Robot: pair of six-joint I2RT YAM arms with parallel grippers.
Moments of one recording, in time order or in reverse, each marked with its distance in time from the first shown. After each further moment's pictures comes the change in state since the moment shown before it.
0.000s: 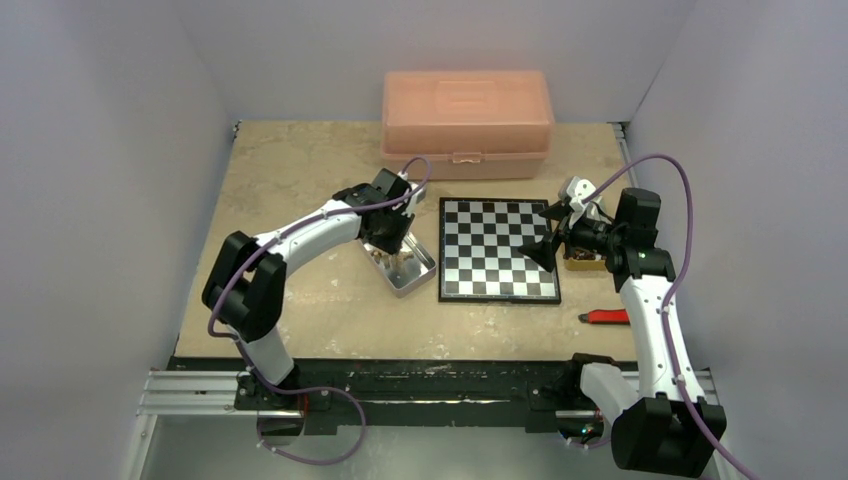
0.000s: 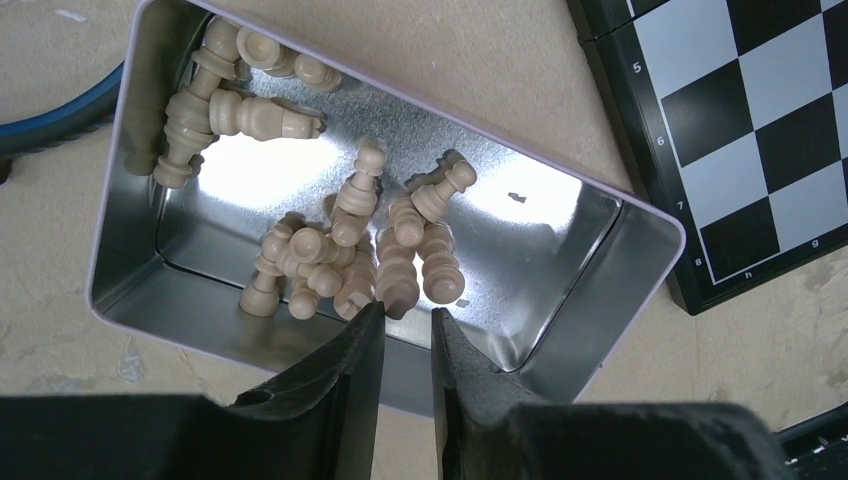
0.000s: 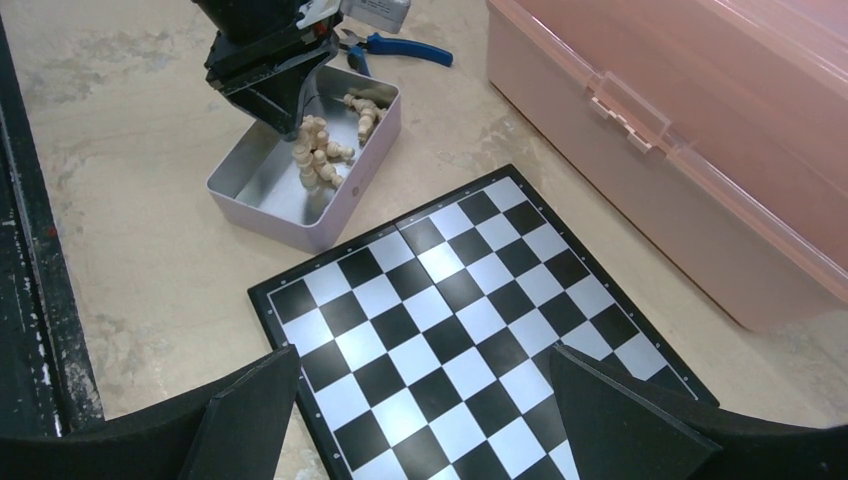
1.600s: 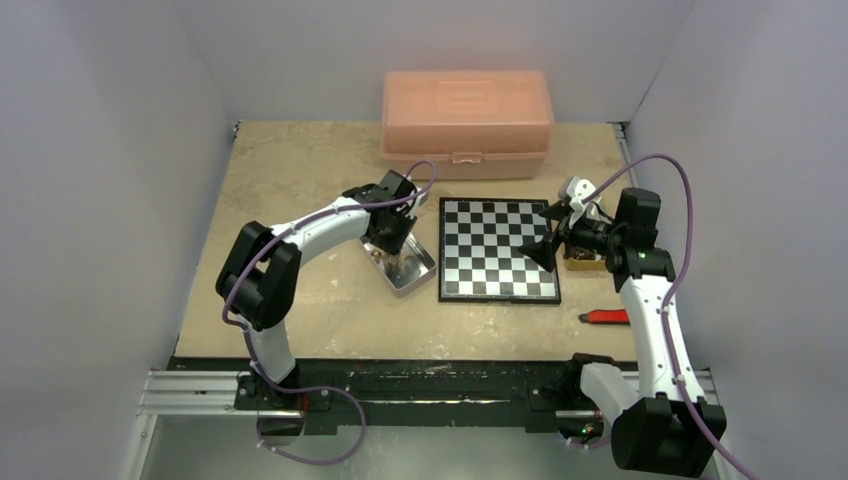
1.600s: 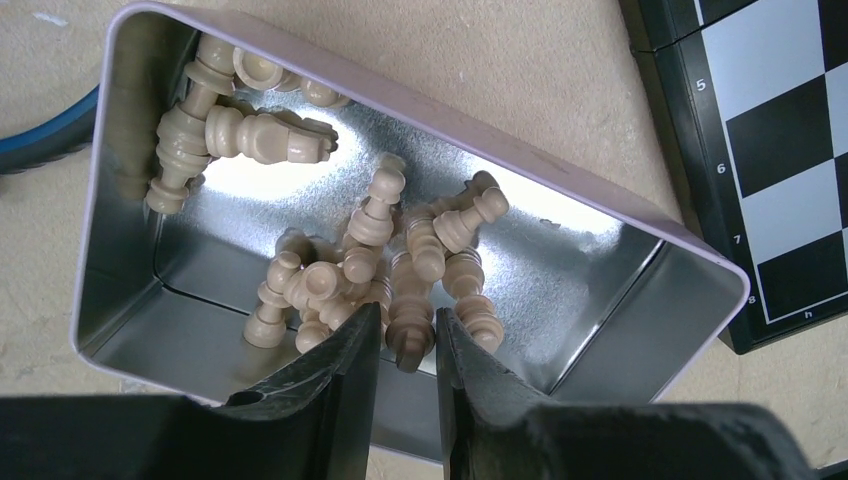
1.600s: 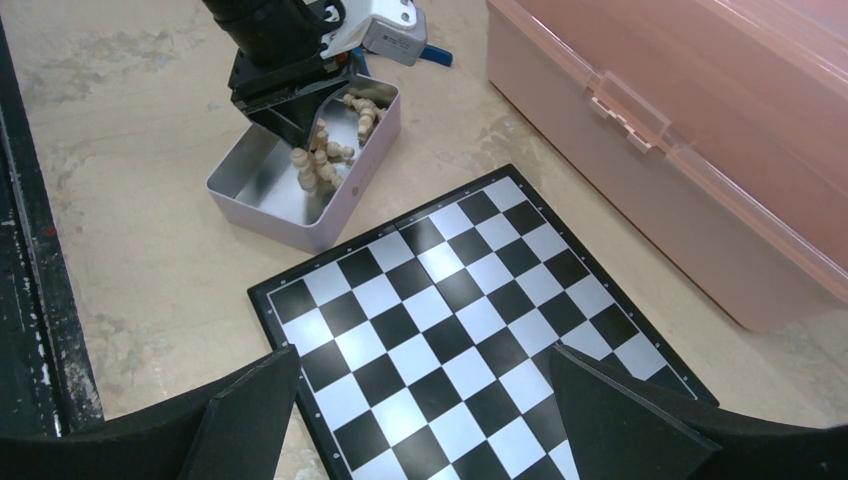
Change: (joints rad) left arm 0.000 0.089 0.035 -0.002 -0.036 0.015; right arm 0.000 0.000 0.000 0.000 0.001 0.000
